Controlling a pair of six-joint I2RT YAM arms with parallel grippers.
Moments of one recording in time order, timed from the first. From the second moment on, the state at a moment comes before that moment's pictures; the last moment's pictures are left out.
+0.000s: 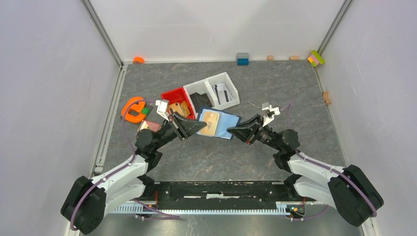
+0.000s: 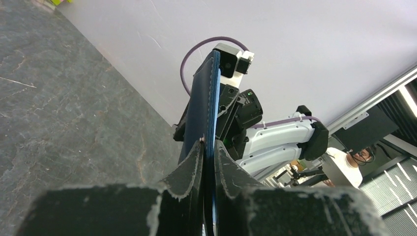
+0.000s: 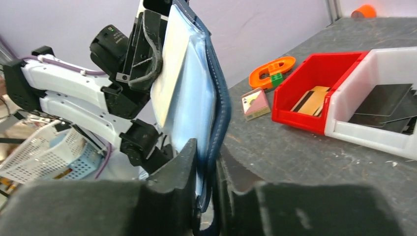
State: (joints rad) left arm -0.55 0.94 0.28 1.05 0.53 -1.09; right arm 0.58 1.06 0.23 1.17 -0.58 0.69
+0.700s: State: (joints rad) left arm -0.60 1.10 0.47 0.55 0.43 -0.92; right arm 0.50 1.18 0.33 0.73 -0.55 0.57
